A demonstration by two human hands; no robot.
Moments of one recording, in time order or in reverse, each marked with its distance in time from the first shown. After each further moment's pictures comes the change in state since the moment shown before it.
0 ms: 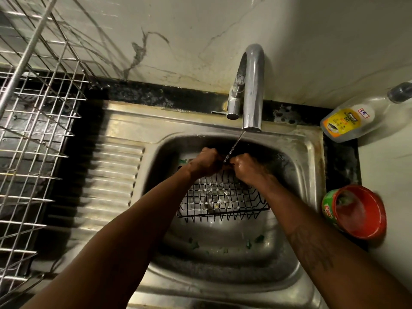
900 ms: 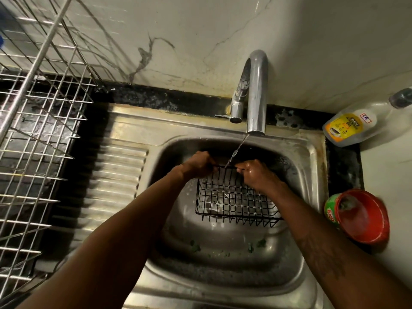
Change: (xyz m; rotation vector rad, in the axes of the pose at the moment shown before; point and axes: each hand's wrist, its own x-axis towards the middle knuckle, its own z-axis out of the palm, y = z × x) left_hand -0.008 -0.026 -0.007 -0.017 -0.025 -0.043; right_hand -0.005 0.024 0.001 0.055 0.009 -0.051
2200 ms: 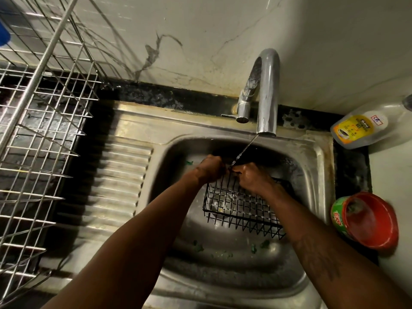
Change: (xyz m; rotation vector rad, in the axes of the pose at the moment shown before) left_hand 0.002 0.013 0.018 -0.019 -0.024 -0.065; right_hand -0.010 -0.032 0.002 -0.037 -0.029 -0.015
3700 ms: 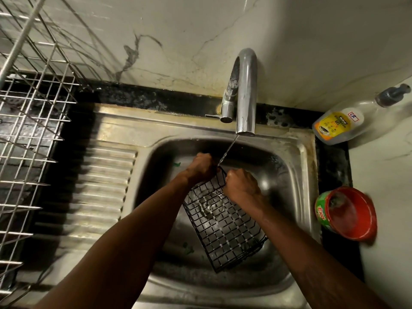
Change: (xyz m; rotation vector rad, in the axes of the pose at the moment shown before) left_hand 0.012 0.013 0.005 0.014 0.065 -0.008; right_hand -0.032 -0.032 0.005 -0.204 0.095 0.231
